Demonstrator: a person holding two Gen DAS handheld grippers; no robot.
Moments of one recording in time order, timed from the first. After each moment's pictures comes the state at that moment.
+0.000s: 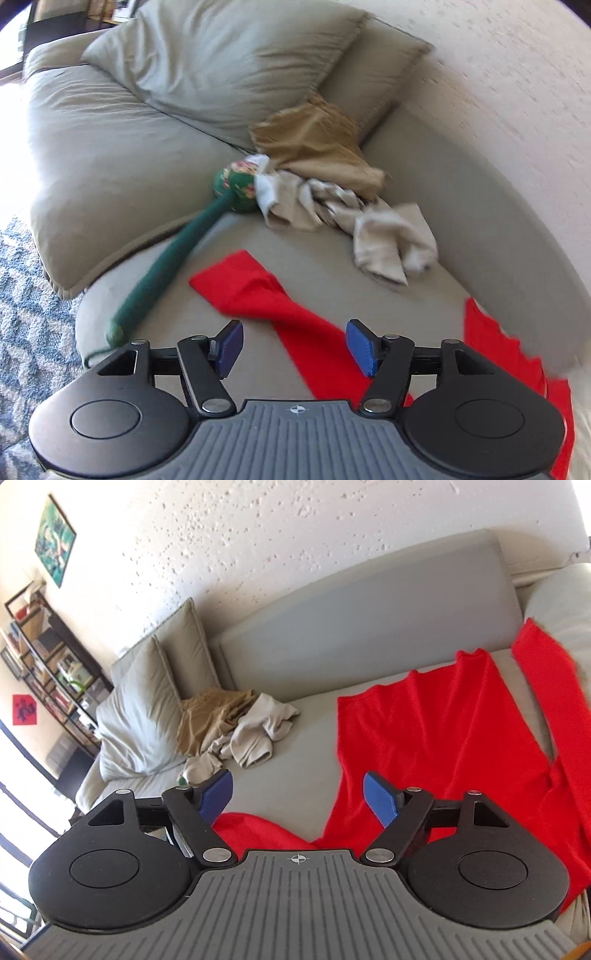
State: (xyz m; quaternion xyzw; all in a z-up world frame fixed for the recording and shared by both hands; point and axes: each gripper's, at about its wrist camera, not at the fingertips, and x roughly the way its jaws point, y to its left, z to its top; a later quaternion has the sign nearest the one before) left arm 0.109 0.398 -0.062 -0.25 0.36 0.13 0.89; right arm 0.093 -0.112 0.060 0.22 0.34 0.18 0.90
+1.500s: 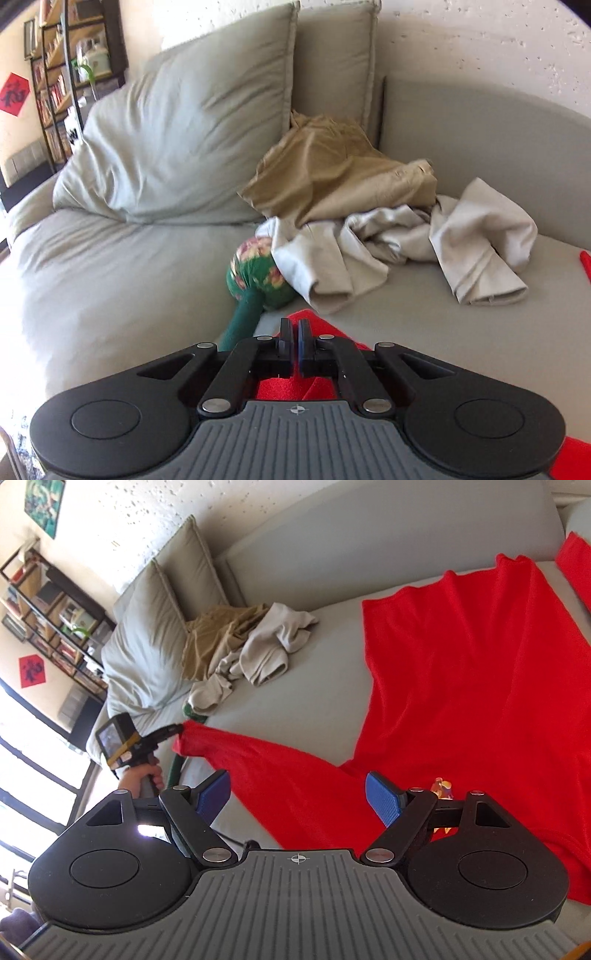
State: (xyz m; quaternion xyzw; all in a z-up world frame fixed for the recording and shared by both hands) left arm 0.248 0.463 -0.128 0.00 0.32 0.21 0.92; right arm 0.121 -0.037 -0.021 0.22 0.45 0.23 0.84
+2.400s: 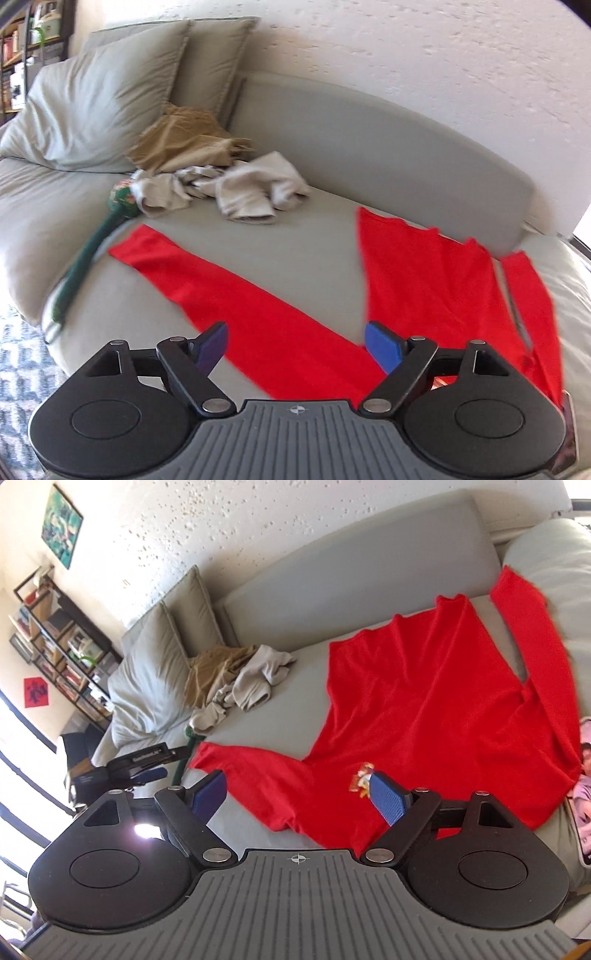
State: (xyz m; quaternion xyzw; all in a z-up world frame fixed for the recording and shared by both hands) left arm 0.051 0.203 -0.033 -0.10 0.37 0.01 0.92; right arm -0.010 -0.156 0.010 0.22 0.38 0.19 0.88
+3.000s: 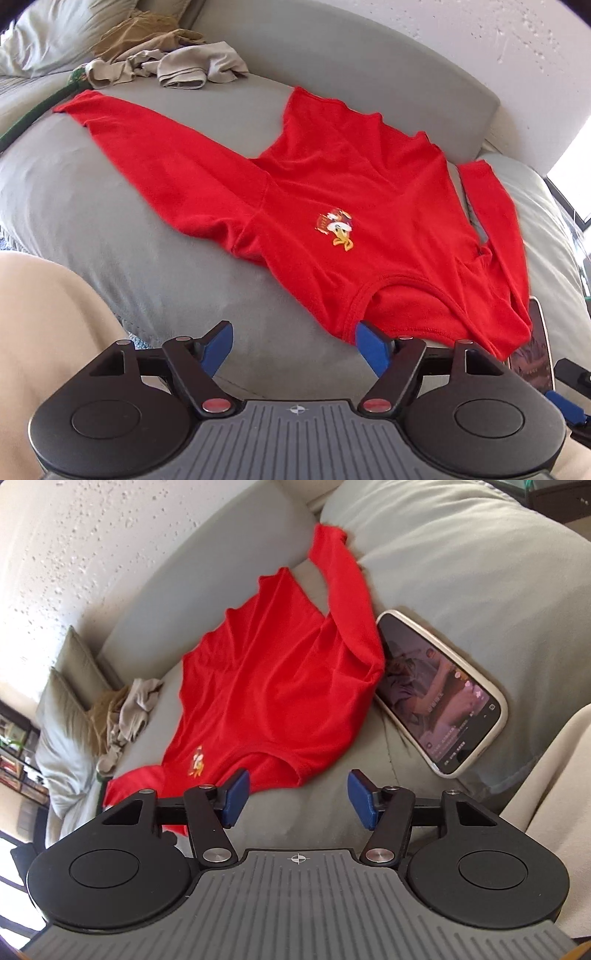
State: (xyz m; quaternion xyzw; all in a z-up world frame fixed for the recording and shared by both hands) left arm -0.008 0.088 -0.134 -0.18 0.43 0.02 0.89; right arm -0.055 -0.282 -0.104 0.33 0.41 0.03 0.85
